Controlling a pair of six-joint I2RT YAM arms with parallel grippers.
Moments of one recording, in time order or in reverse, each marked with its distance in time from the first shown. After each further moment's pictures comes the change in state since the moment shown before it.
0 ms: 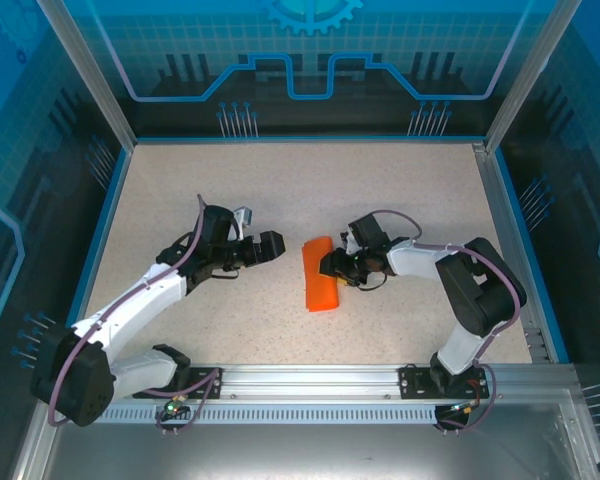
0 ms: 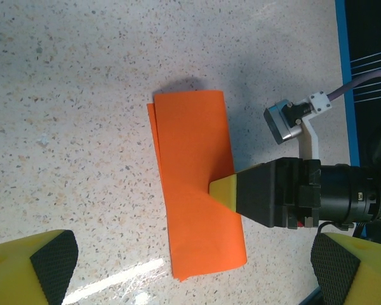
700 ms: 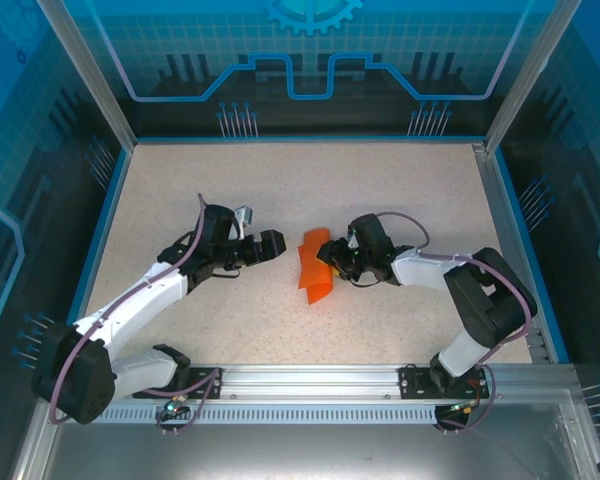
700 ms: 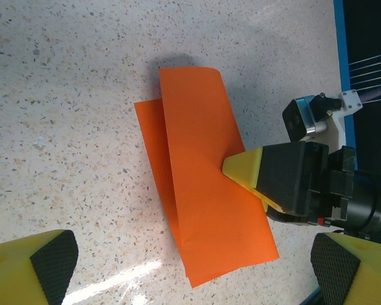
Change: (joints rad) left arm 0.000 0.014 0.000 0.015 0.002 -0.013; right arm 0.032 -0.084 -0.097 0.262 0.101 0.346
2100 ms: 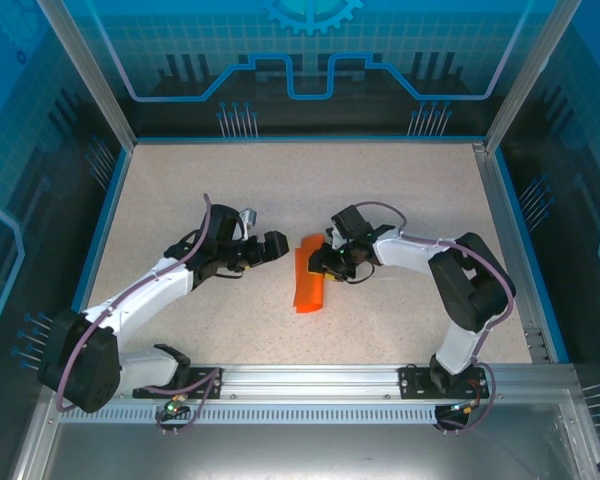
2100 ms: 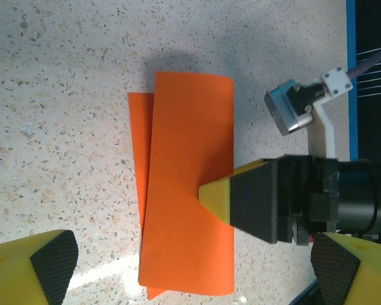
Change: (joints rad) left arm -0.001 0.064 0.000 0.019 0.037 -0.020; right arm 0.037 0.146 0.277 -0.425 -0.082 -0.347
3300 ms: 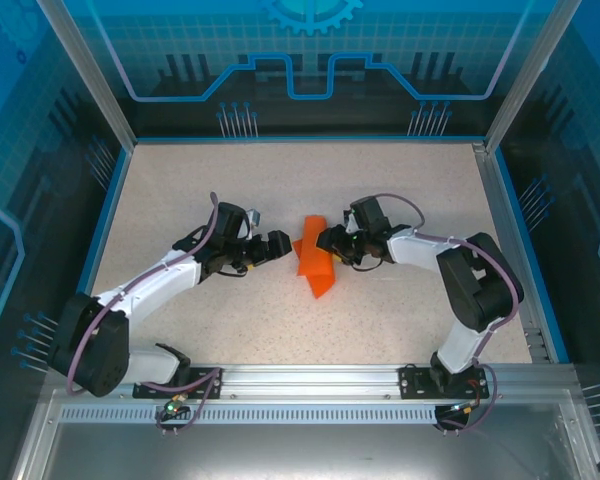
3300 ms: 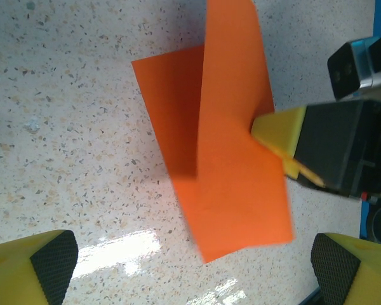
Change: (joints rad) left arm 0.000 0.089 0.029 -0.004 0.000 -0.024; right arm -0.100 -0.031 -0.069 0.213 0.001 0.096
